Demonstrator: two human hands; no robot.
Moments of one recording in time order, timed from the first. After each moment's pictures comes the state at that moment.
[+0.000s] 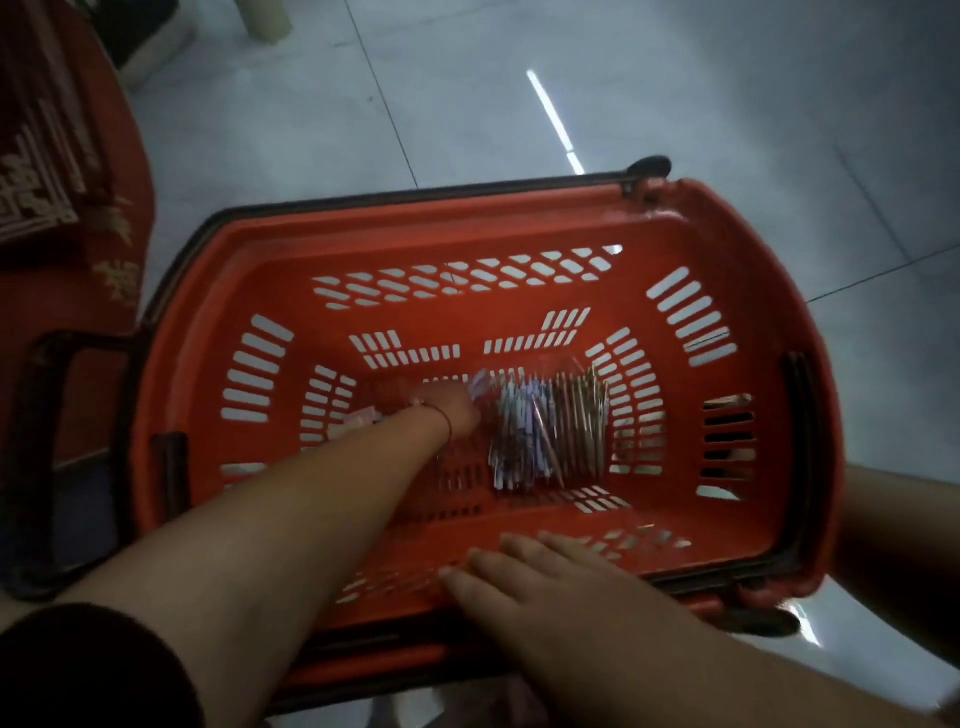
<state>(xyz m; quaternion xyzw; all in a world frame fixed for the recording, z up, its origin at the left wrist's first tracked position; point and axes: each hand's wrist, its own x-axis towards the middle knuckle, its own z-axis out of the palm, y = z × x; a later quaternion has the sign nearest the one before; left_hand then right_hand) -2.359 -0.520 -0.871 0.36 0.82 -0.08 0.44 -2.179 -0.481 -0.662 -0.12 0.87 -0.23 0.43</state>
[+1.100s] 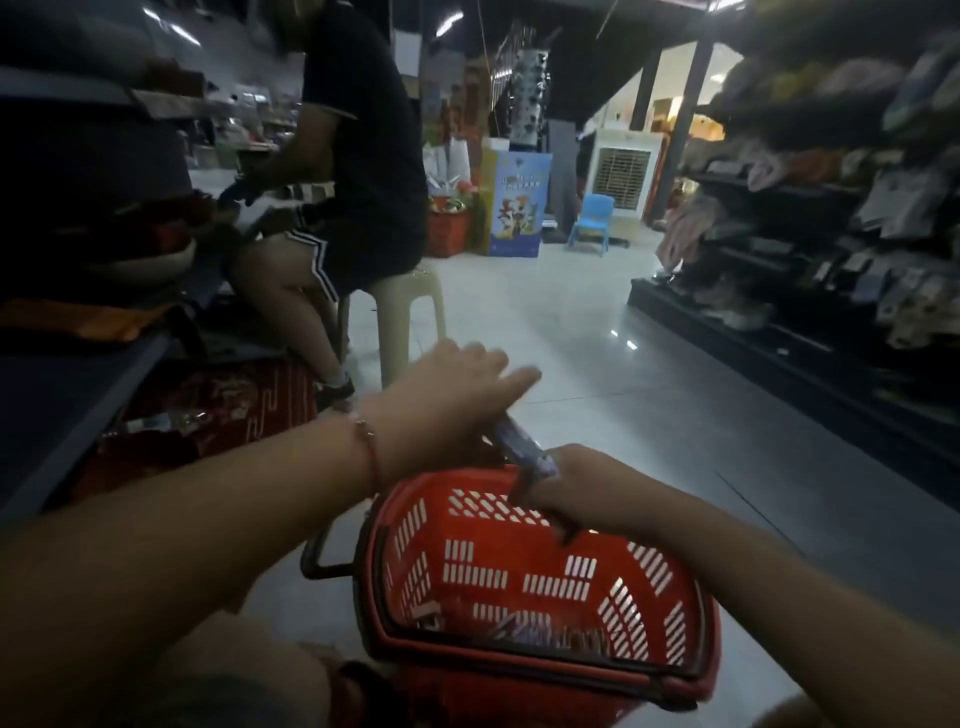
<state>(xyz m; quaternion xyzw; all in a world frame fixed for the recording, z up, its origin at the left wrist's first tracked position) -2.273 -0.676 -0.403 0.55 0.80 -0.09 -0.20 -2.170 -0.526 -0.451 0.10 0.90 -0.41 0.09</state>
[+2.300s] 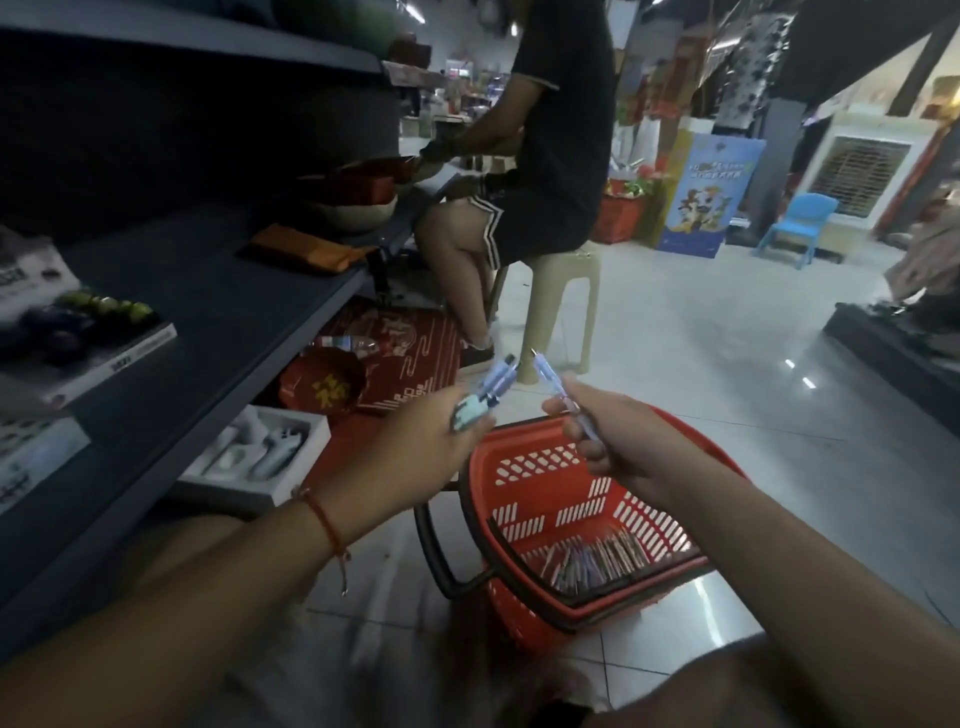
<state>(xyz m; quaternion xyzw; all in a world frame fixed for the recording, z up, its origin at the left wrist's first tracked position) -2.242 -0.806 -0.476 0.19 0.89 0.40 -0.05 -2.244 -0.594 -0.459 0.08 0.74 -0.66 0.11</state>
